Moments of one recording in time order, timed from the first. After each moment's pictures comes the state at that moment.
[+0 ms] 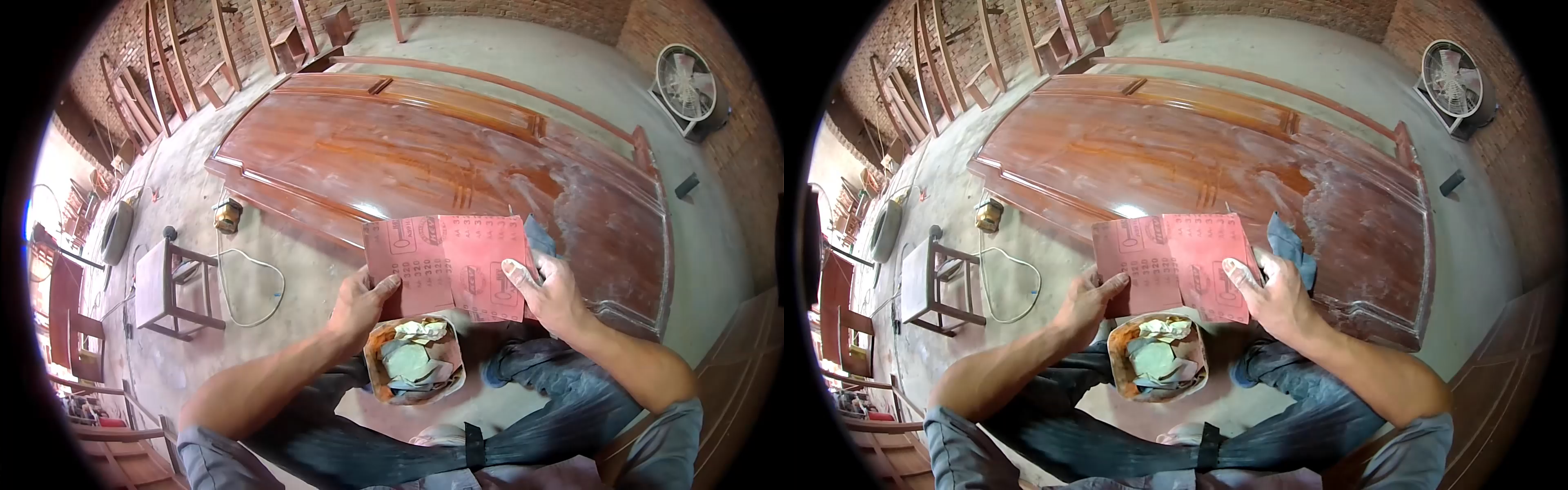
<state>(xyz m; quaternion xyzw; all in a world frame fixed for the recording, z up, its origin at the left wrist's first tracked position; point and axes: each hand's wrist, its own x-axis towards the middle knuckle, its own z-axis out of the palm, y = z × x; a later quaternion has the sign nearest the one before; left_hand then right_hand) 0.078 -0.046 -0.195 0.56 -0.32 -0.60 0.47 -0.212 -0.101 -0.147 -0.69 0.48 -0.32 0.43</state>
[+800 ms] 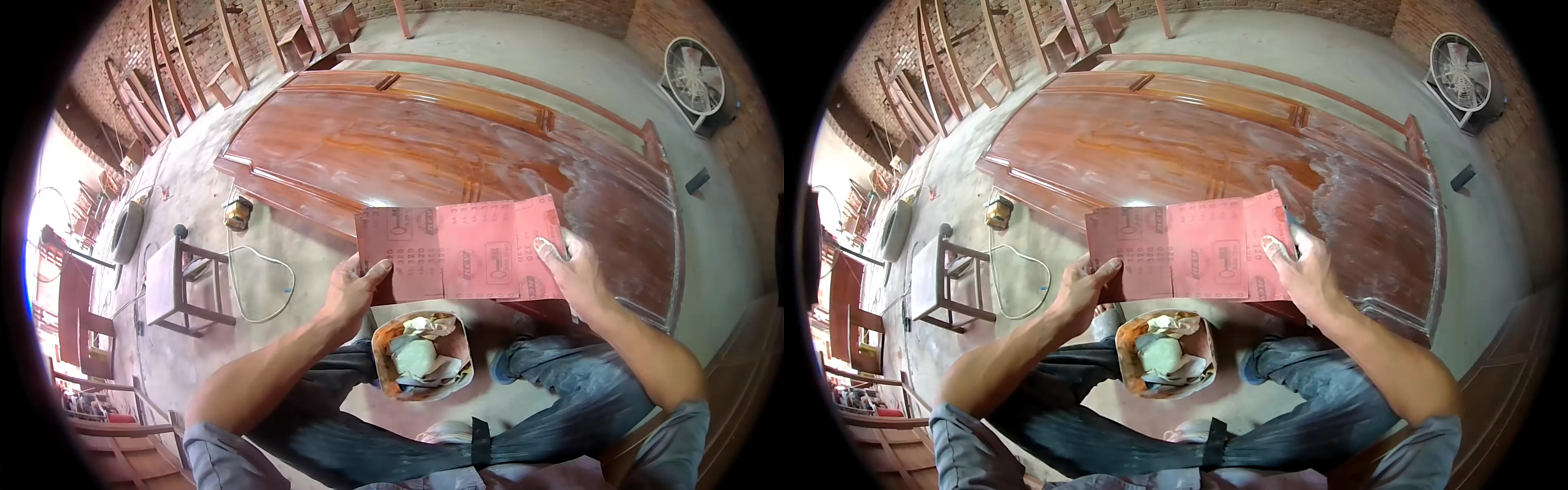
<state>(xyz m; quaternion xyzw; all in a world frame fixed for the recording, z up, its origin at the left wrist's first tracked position) 0.102 -0.055 -0.201 0.59 -0.33 -0.57 0.47 -0.237 -0.124 -0.168 -0.61 0.53 -0.36 0.47</state>
